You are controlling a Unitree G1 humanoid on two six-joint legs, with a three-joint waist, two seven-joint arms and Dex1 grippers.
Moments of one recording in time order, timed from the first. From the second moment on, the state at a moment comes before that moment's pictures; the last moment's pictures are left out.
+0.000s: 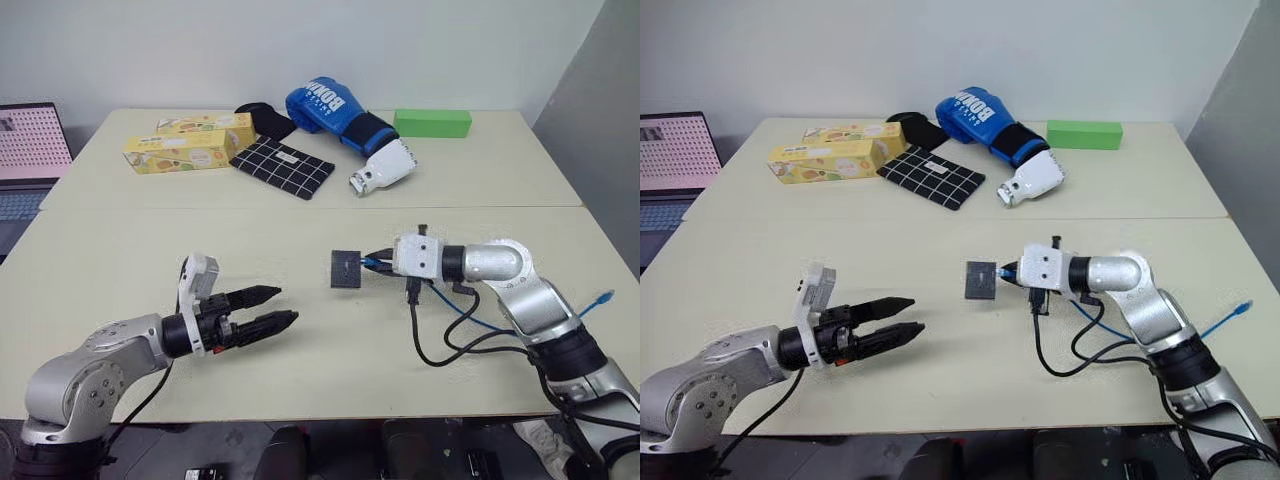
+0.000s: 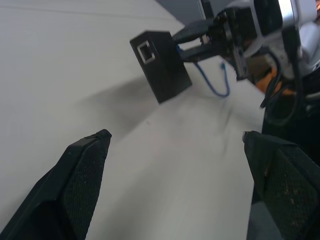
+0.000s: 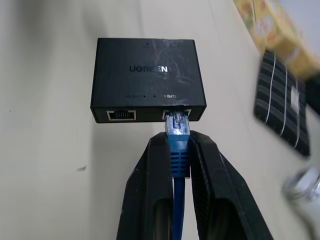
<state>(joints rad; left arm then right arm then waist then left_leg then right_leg) -0.09 0.65 0.27 -0.36 -1.00 0.92 -0.81 -0.66 -0.60 0.37 -0.02 -0.07 -0.10 1.00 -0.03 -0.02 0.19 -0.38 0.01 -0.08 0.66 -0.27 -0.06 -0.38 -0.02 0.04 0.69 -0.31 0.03</state>
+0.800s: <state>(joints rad) -0.14 0.54 0.22 -0.32 -1.06 0.92 -0.72 -0.74 -0.52 0.41 -0.02 -0.13 -0.25 1.01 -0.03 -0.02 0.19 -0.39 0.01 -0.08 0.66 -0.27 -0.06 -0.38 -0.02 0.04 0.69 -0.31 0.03</state>
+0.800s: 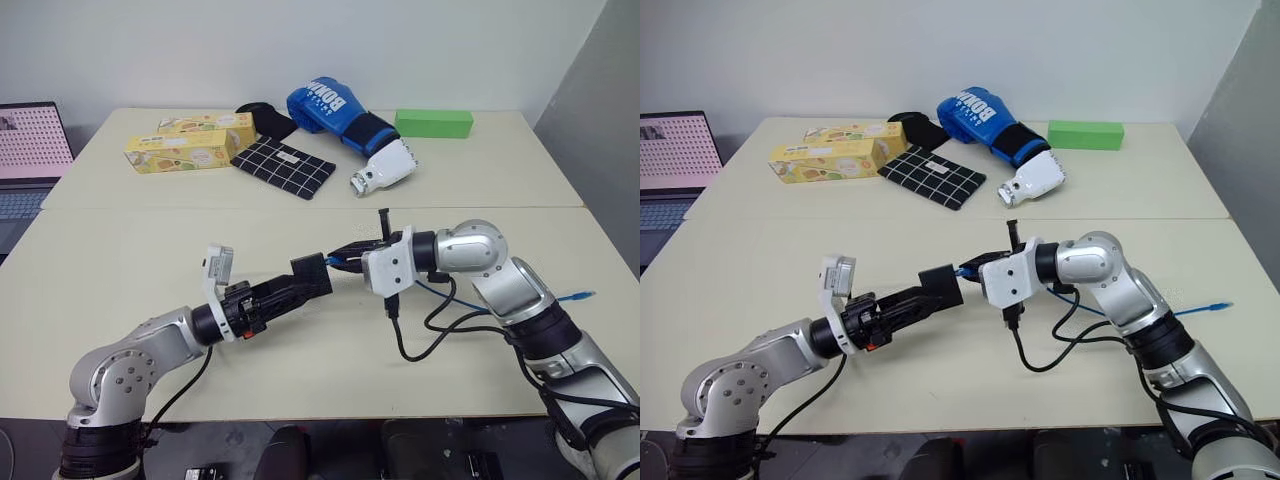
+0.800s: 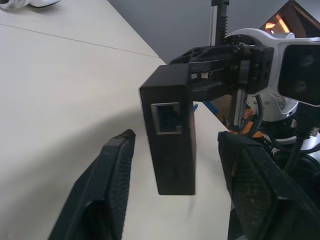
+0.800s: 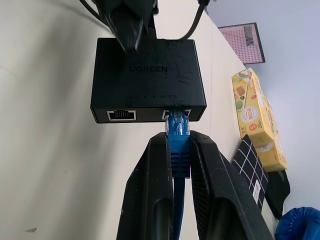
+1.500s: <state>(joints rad) -0.16 0.59 0.17 -0.27 -0.95 0.88 -0.80 -0.73 -0.56 0.41 -0.05 -0.09 -0.29 1.06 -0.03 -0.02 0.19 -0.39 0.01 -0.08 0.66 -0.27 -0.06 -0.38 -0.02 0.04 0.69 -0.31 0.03</state>
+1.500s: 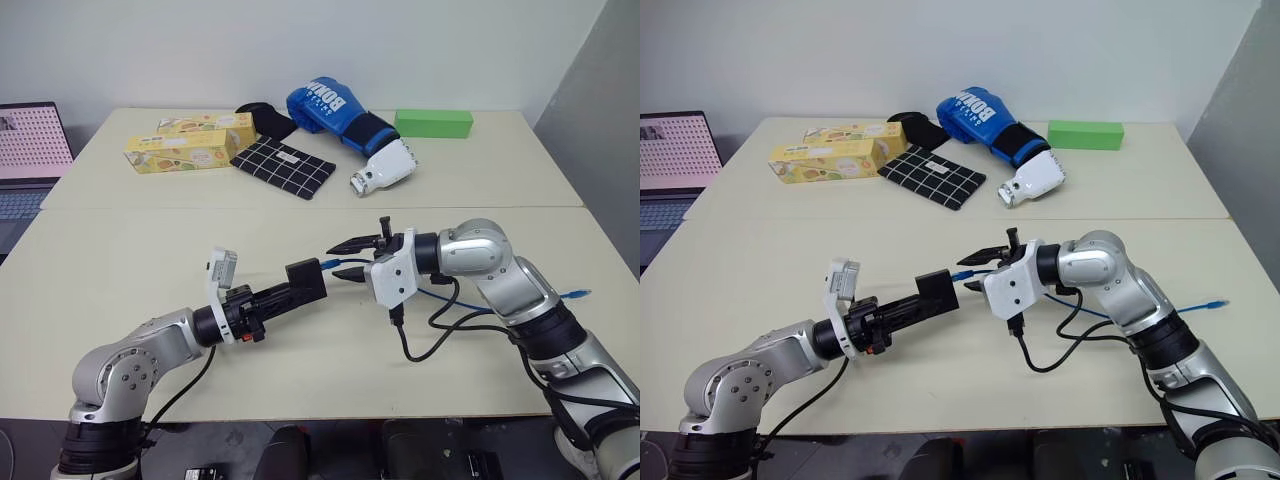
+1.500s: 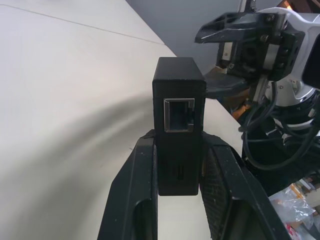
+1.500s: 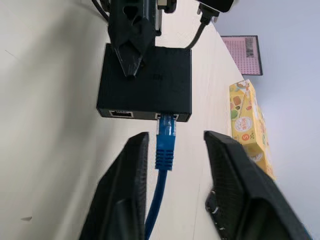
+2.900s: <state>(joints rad) -0.24 0.70 0.03 -0.18 -0.70 0.64 -1.19 -0.64 -0.50 0.28 -0.17 0.53 0.76 1.07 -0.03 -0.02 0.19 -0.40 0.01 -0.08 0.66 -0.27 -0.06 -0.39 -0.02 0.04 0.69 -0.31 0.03</state>
